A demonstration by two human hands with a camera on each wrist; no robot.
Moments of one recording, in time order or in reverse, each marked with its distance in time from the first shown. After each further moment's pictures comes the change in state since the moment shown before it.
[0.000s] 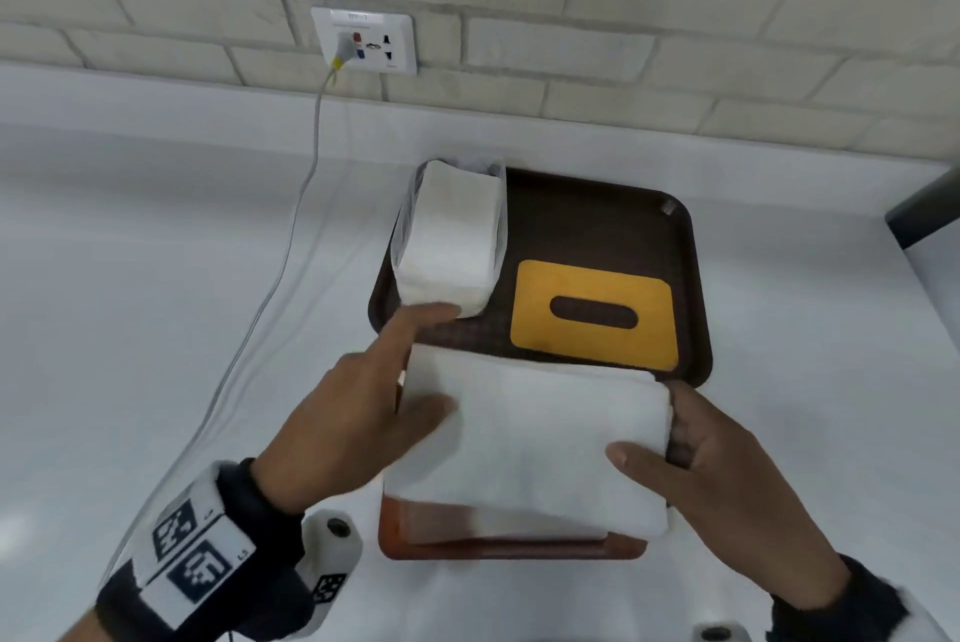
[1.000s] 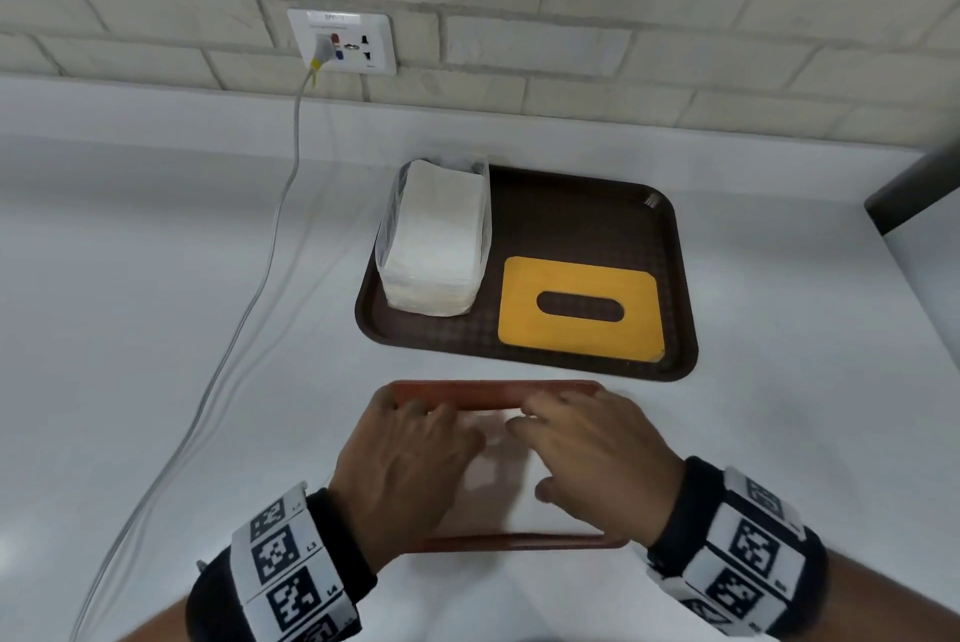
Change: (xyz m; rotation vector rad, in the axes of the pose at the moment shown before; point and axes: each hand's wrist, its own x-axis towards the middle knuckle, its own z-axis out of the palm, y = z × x) left_hand 0.002 0.010 0.054 1.062 -0.336 0.110; right_hand 0.038 -0.026 0.048 -1.194 -0.345 -0.435
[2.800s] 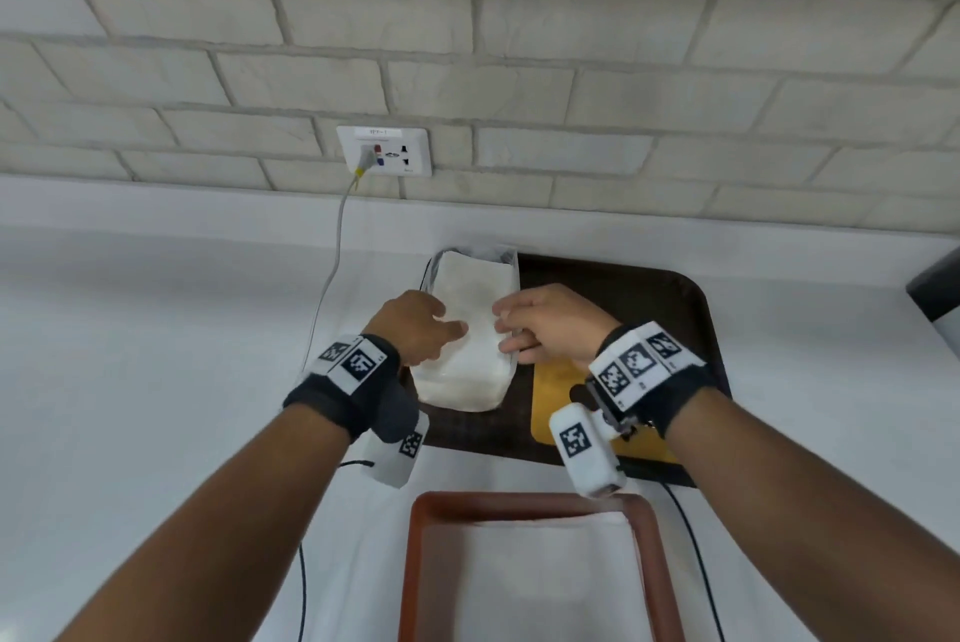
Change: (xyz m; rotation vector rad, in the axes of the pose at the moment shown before) left_hand 0.147 -0.150 -0.039 -1.009 0.108 -0.558; right_hand 0.154 0.070 -0.095 1.426 0.131 0.285
